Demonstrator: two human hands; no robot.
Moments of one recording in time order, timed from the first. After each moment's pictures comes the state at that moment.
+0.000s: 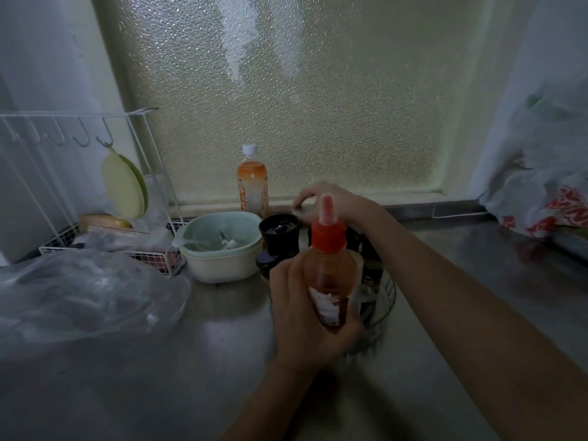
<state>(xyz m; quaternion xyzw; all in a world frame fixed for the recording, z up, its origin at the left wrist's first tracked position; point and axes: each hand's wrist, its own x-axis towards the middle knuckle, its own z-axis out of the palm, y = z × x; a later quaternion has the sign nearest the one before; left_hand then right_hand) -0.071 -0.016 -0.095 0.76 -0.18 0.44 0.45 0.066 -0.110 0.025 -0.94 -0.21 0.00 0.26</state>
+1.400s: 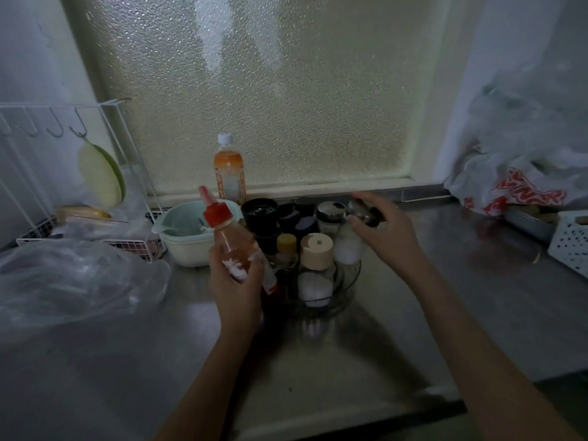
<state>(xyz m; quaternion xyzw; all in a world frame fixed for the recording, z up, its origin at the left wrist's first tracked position) -0.069 0.013 -0.099 0.62 -0.07 0.38 0.68 -0.033 -0.213 -0.044 -0.84 -0.10 -0.29 0.45</state>
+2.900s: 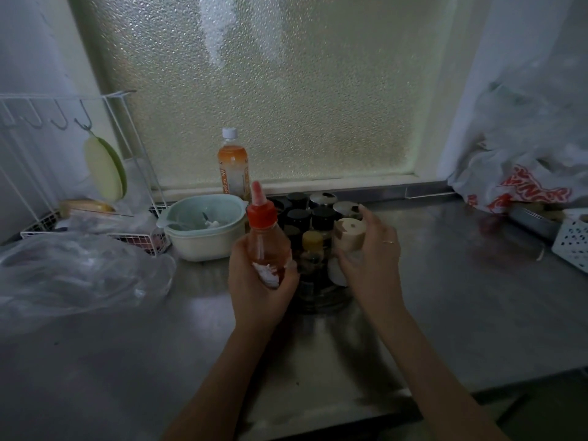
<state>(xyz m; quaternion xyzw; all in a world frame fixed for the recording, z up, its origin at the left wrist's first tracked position) -0.075 0.009 -0.104 0.70 -0.15 0.40 0.57 -0.078 -0.160 -0.078 -0.86 -0.02 -0.35 0.38</state>
